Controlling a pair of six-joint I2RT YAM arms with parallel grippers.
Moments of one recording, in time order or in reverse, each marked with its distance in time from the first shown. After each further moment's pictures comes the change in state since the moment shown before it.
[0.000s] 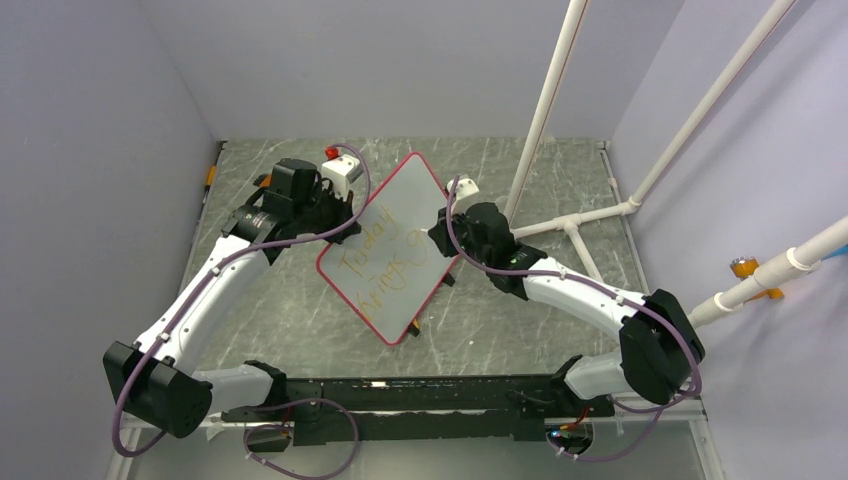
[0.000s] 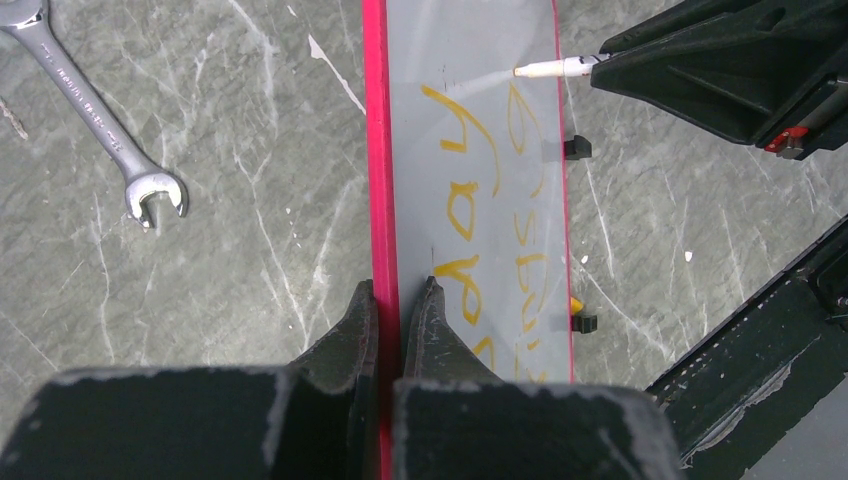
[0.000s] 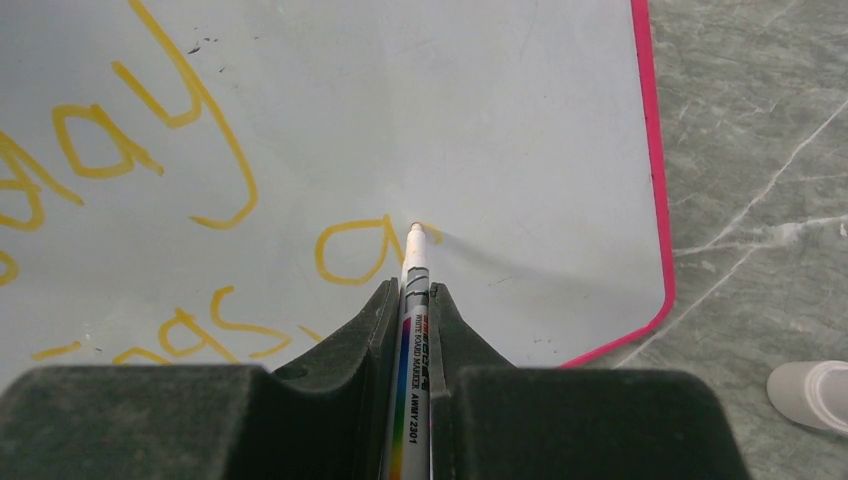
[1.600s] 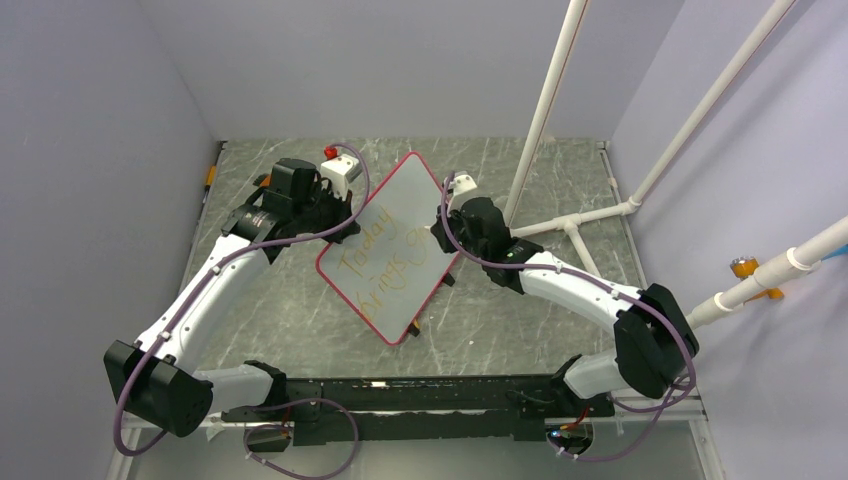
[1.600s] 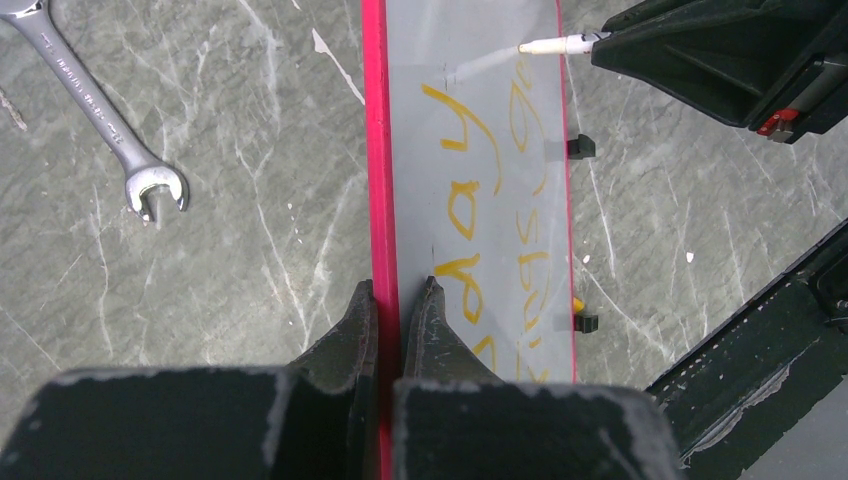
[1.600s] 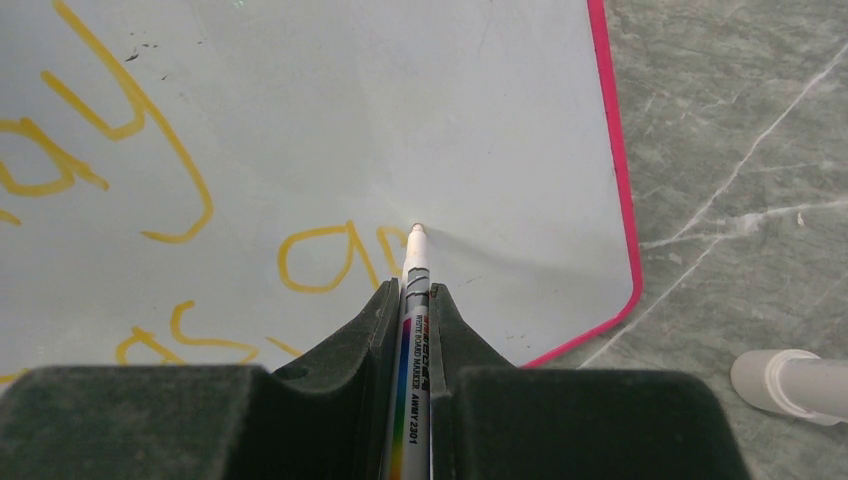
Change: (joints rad) left arm 0.007 0.005 0.000 -0.005 0.000 -0.006; right arm -0.005 0.039 0.048 -0.051 0.048 -0.018
